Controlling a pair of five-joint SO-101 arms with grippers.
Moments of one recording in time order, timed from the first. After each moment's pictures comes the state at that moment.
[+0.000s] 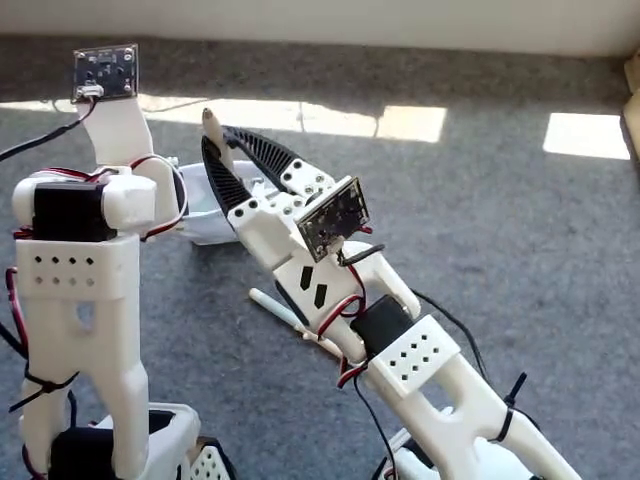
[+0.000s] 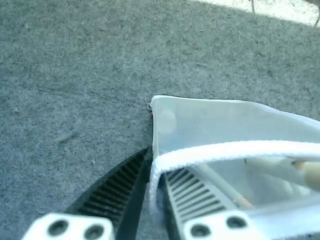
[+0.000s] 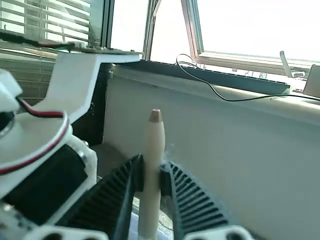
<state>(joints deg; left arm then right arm) -4.1 -23.9 -2.2 94.8 15.7 -42.2 -42.5 47.7 -10.2 8.9</state>
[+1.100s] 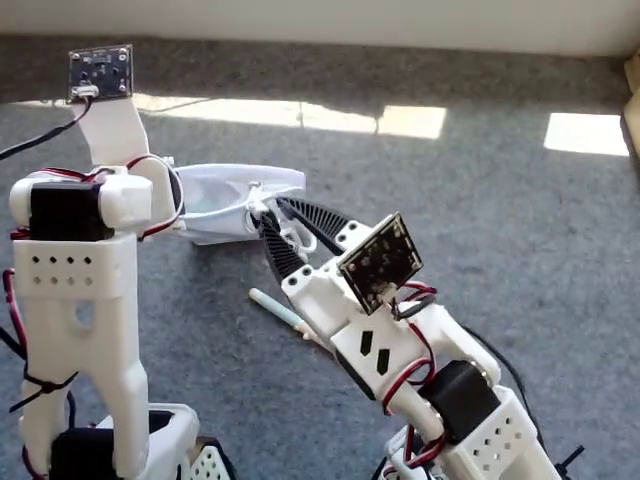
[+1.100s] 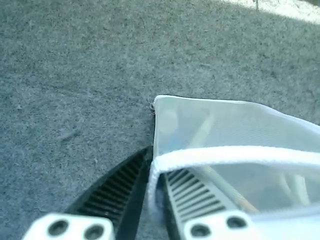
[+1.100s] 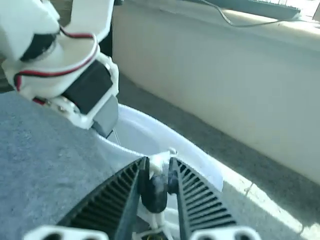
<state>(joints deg) -7.7 -23.6 -2.2 94.8 15.7 -42.2 -69.6 47.7 37.5 9.1</state>
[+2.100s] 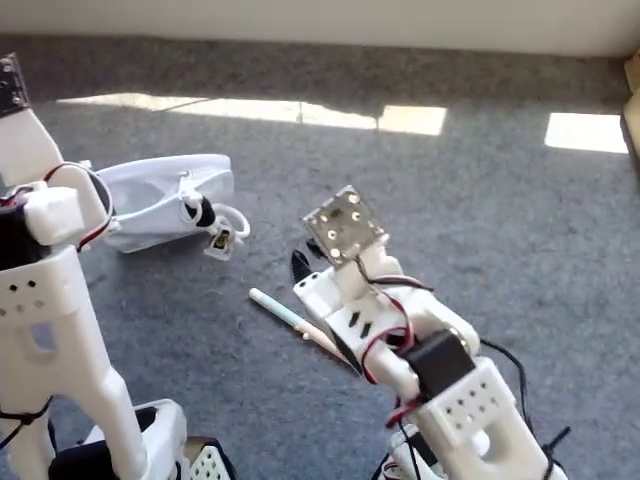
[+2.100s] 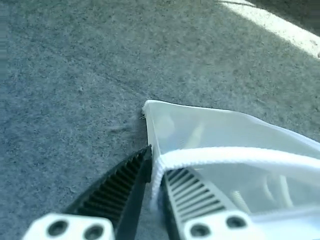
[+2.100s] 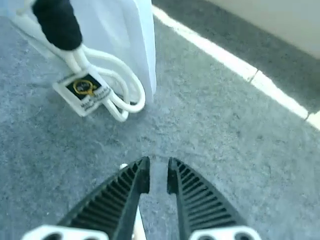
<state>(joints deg) -22.2 -29.1 -2.0 94.6 15.7 -37.1 -57.4 49.0 51.3 9.1</state>
